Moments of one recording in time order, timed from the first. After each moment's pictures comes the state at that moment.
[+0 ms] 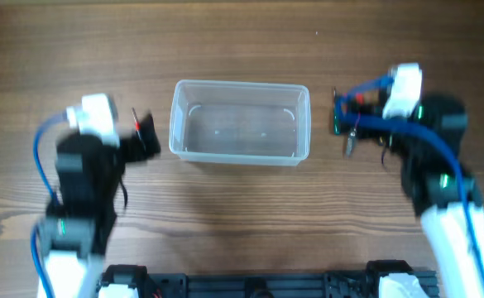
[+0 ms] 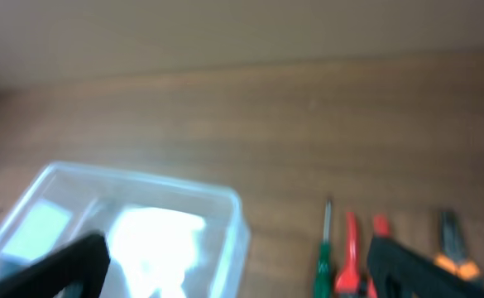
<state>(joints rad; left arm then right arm) -0.07 0.89 0.86 -0.49 -0.07 -0.19 0.02 1.09 0.95 -0.39 -0.30 0.12</state>
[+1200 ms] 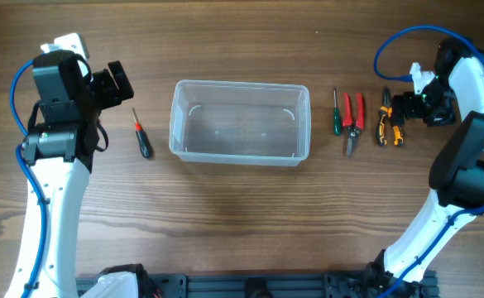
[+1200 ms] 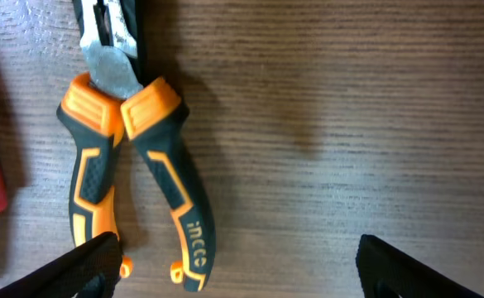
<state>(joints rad) 0.09 1.31 1.13 -0.47 -0.09 -0.17 -0.33 2.16 1.68 -1.13 0.03 -0.34</state>
